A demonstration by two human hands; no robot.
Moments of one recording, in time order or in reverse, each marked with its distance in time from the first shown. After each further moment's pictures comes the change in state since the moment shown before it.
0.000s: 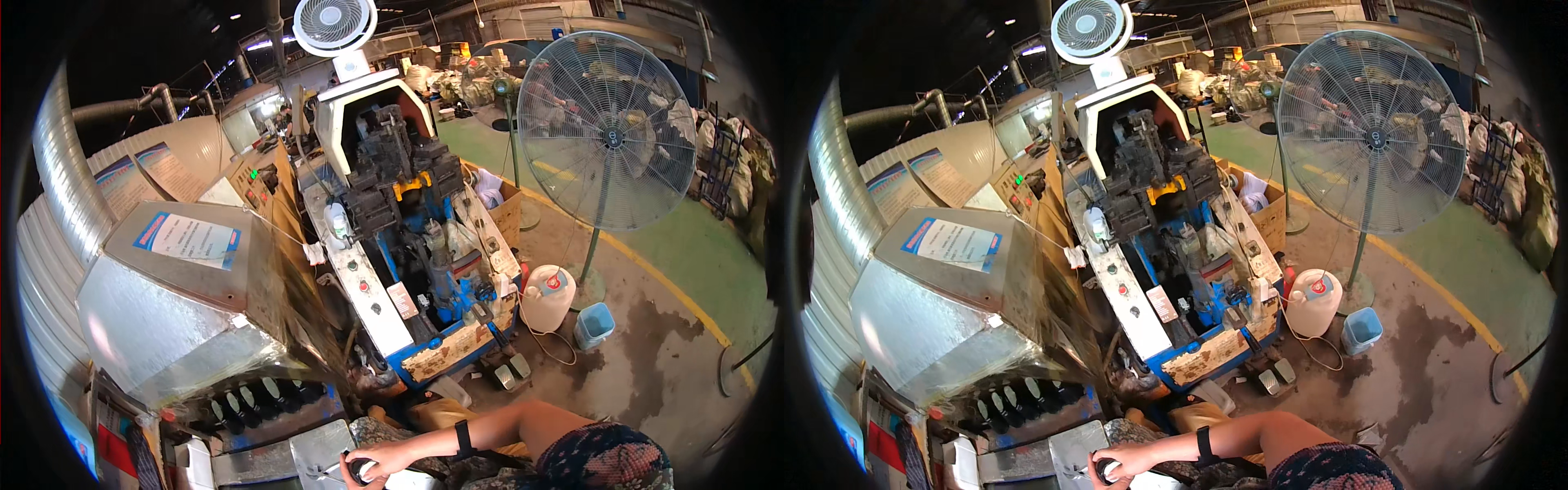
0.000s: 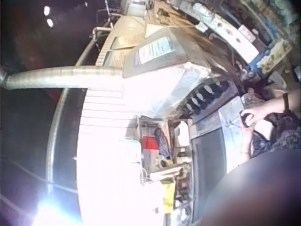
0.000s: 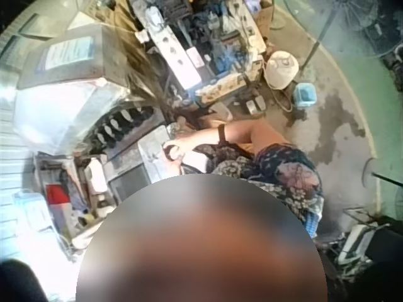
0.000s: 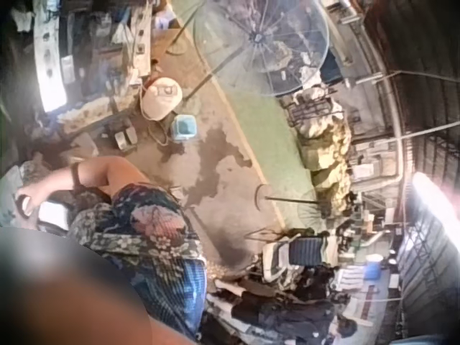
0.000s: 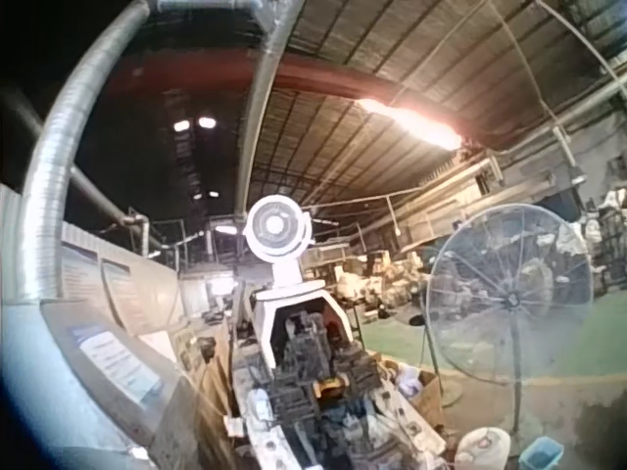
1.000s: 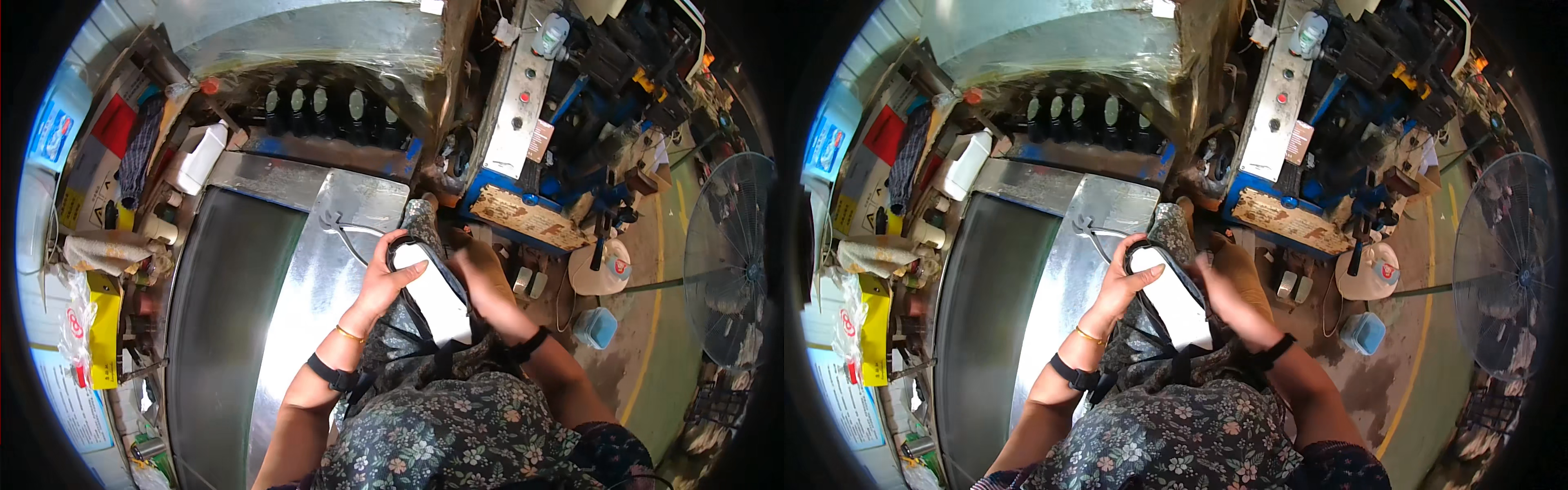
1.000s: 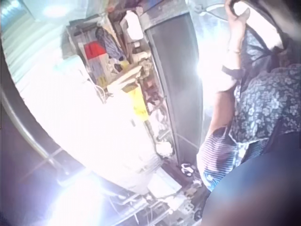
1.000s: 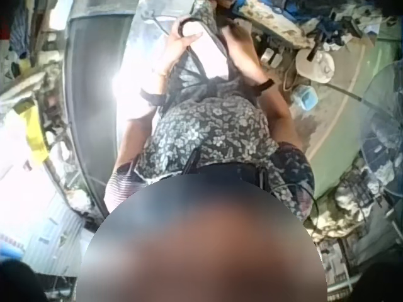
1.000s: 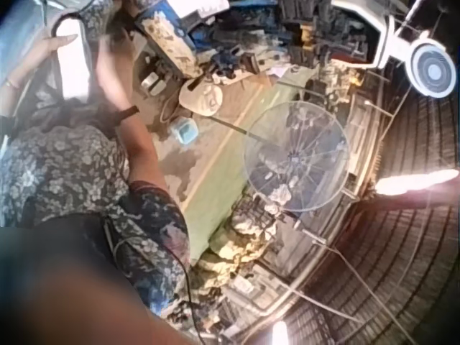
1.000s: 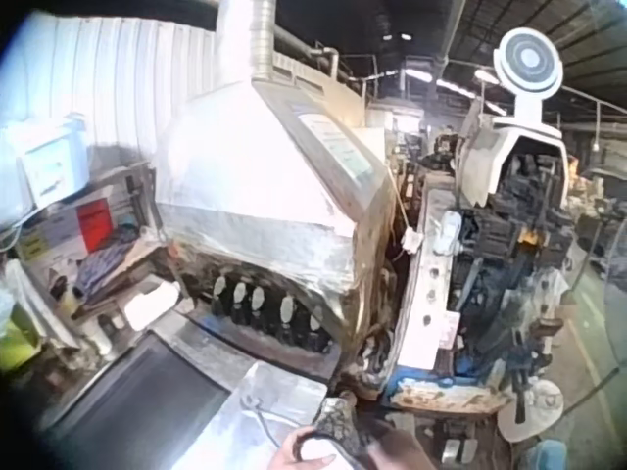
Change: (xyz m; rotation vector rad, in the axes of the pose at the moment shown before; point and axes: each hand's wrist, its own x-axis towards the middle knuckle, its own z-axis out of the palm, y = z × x) left_hand 0.013 0.029 0.000 -0.309 0.131 -0.247; right_hand -0.050 0.022 0.011 0.915 0.454 0.488
